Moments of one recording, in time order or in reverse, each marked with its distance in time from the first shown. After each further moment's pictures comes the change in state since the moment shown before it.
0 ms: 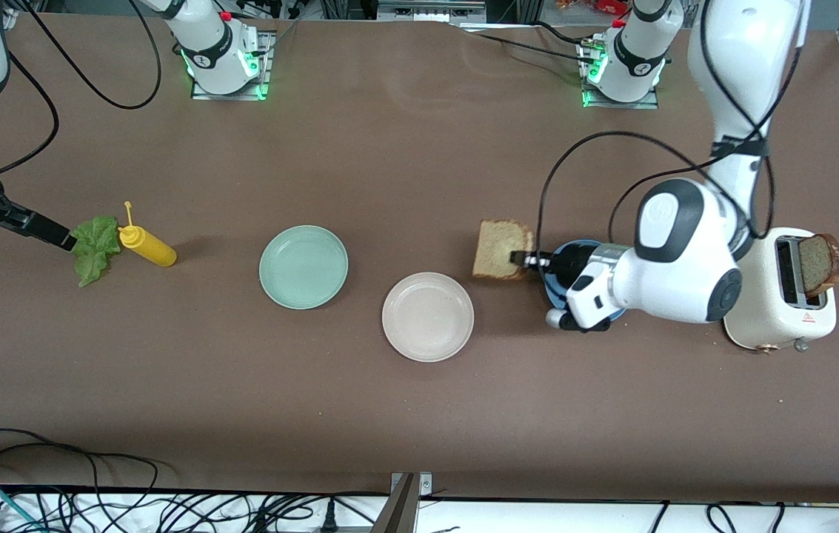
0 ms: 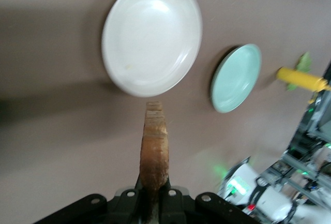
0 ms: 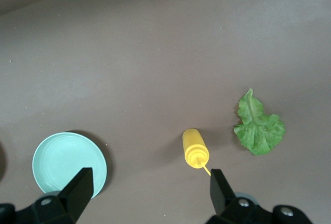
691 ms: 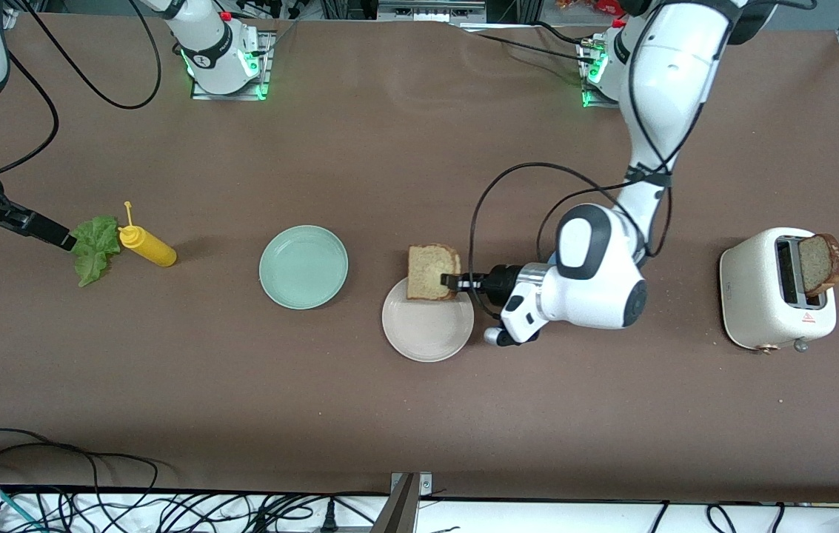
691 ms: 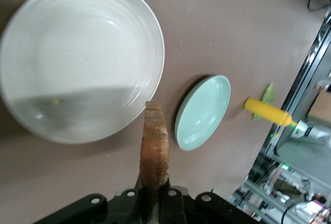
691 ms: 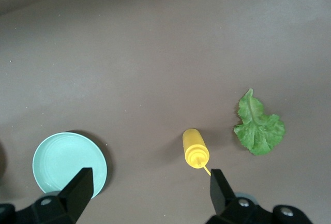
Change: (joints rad) left arm -0.134 0.161 0.000 0.024 -0.232 0.261 -0.011; right arm 0.000 0.000 0.000 0.000 0.000 0.000 0.000
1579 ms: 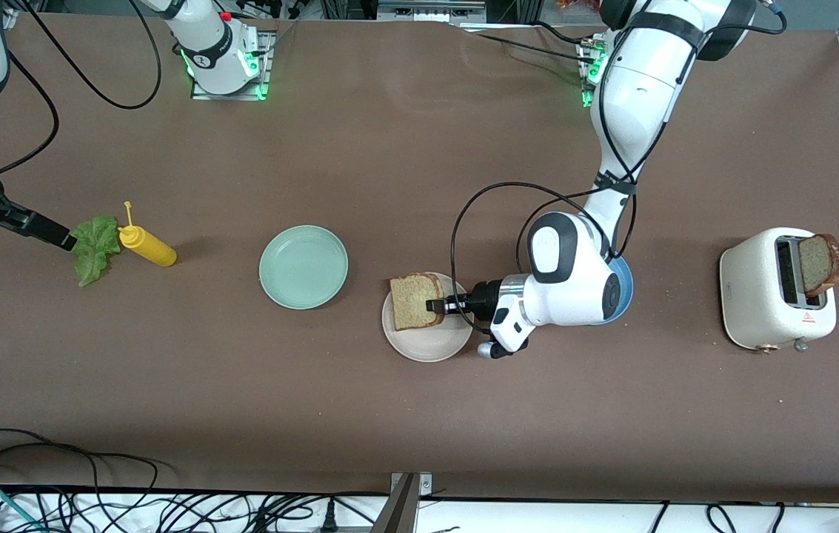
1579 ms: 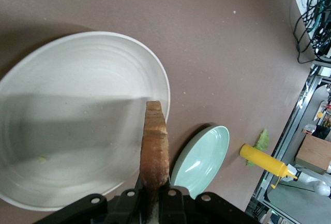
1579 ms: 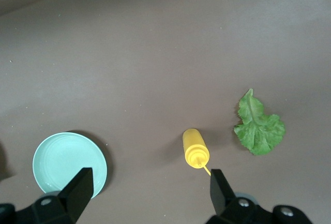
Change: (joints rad) left arm -0.029 0.067 0.007 0.013 -0.070 0.186 0.000; right arm 0.000 0.000 0.000 0.000 0.000 0.000 0.000
